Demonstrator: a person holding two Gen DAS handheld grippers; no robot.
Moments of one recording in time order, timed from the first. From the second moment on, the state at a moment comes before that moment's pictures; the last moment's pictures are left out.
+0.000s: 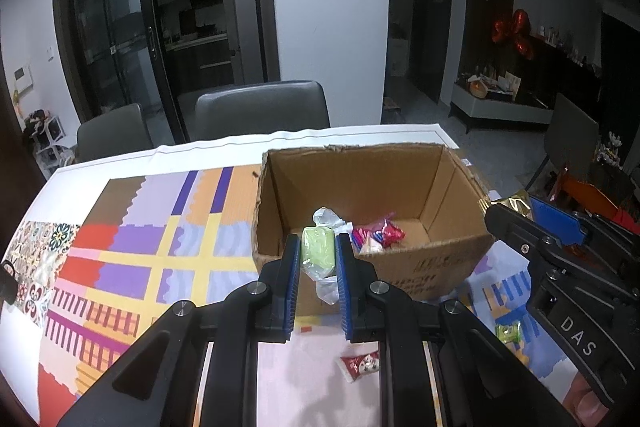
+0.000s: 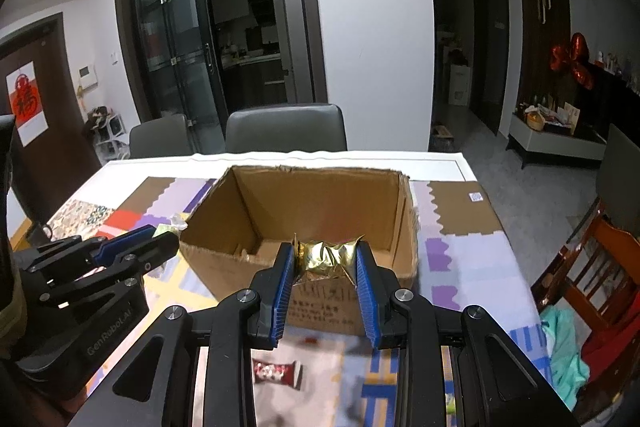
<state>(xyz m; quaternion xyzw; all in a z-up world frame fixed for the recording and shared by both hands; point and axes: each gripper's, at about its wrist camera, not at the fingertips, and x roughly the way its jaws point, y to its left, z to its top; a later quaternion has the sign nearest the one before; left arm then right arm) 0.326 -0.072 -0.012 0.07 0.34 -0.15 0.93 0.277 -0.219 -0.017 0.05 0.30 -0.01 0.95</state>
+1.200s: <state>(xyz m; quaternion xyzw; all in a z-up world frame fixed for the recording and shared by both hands) 0.402 -0.100 -0.026 0.07 0.34 -0.15 0.93 0.356 -0.235 -0.025 0.05 0.31 -0.02 0.95</state>
